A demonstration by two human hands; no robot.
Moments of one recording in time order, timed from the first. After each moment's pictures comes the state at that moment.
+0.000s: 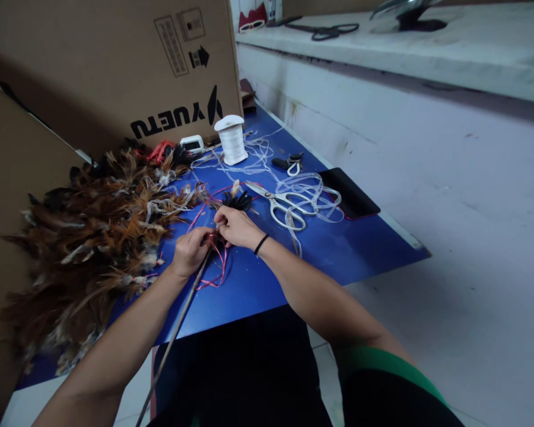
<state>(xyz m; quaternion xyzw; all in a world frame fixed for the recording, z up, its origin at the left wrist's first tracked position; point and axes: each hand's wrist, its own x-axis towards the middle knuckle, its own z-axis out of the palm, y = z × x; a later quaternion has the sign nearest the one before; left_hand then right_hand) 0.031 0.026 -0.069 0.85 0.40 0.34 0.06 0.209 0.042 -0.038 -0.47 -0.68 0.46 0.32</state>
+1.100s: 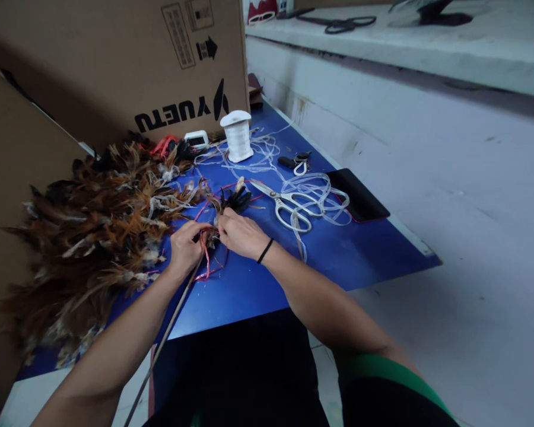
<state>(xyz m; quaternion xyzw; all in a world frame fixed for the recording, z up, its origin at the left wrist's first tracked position) 0.033 0.024 -0.061 0.79 0.44 0.42 0.05 0.212 0.026 -0.023 -0.47 -0.84 0.17 0.20</state>
